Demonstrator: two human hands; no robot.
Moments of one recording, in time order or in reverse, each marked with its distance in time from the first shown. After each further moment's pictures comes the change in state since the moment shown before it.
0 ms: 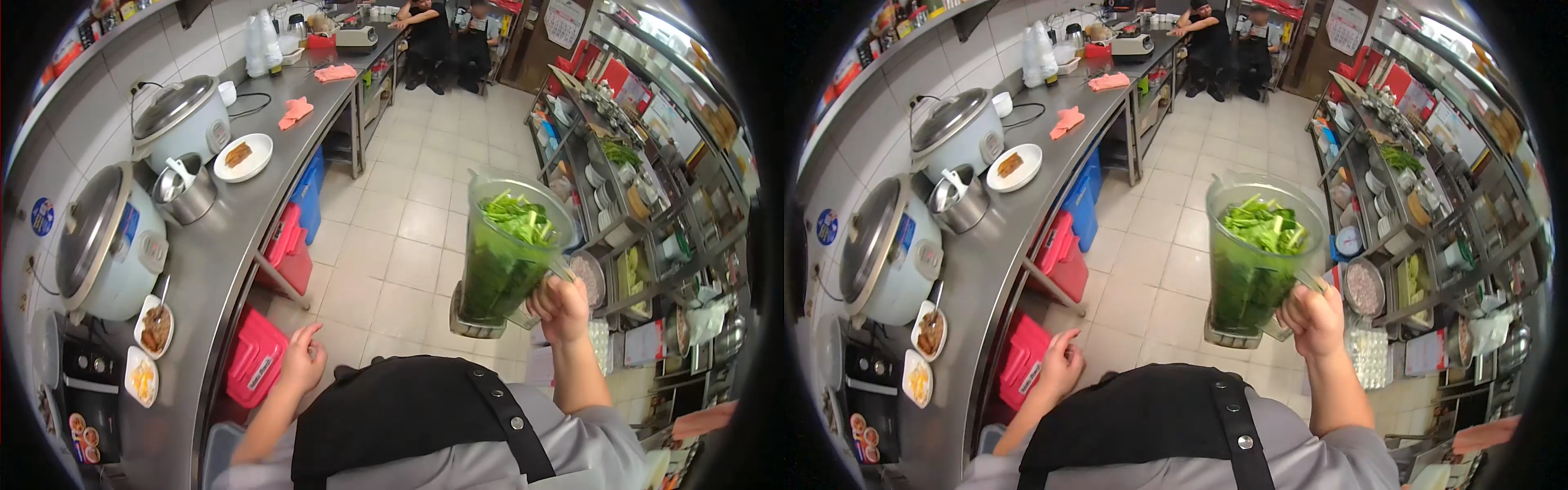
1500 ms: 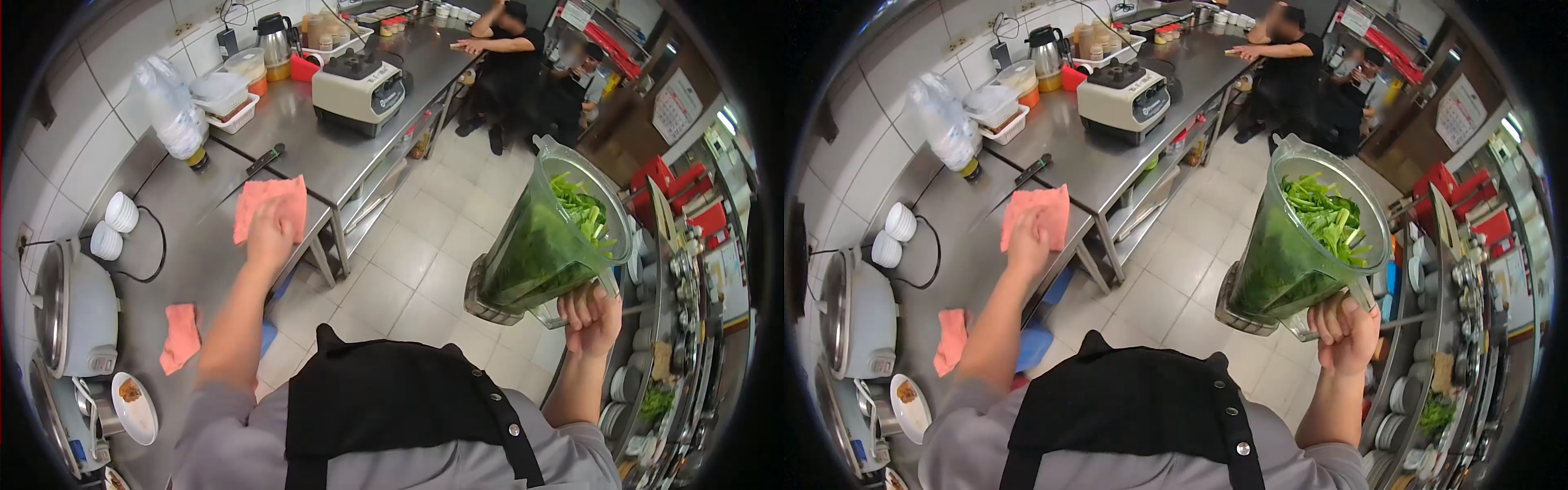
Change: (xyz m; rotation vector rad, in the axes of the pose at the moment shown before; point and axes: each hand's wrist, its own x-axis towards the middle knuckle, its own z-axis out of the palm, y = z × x) left_hand 1.101 0.023 0.105 0.373 0.496 0.048; right_hand 1.023 0.018 -0.175 -0.006 -0.195 -0.151
